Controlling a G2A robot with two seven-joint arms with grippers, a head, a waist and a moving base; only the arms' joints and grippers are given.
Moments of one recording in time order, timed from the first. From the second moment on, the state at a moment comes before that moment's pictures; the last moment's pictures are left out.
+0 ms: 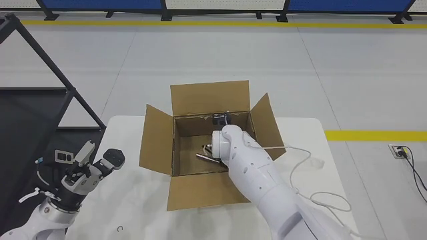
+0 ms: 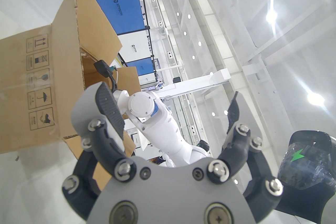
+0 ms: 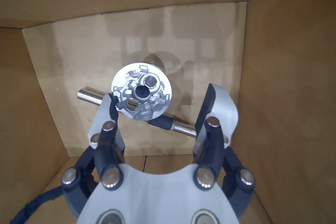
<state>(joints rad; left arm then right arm) 1.39 -1.11 -1.84 -1.85 -0.59 -0.17 -0.67 -0.05 -1.90 0.73 -0.14 -0.74 0.42 0.73</state>
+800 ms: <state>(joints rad) 1.39 -1.11 -1.84 -1.85 -0.59 -0.17 -0.67 -0.05 -1.92 0.76 -0.14 -0.74 0.54 0.74</state>
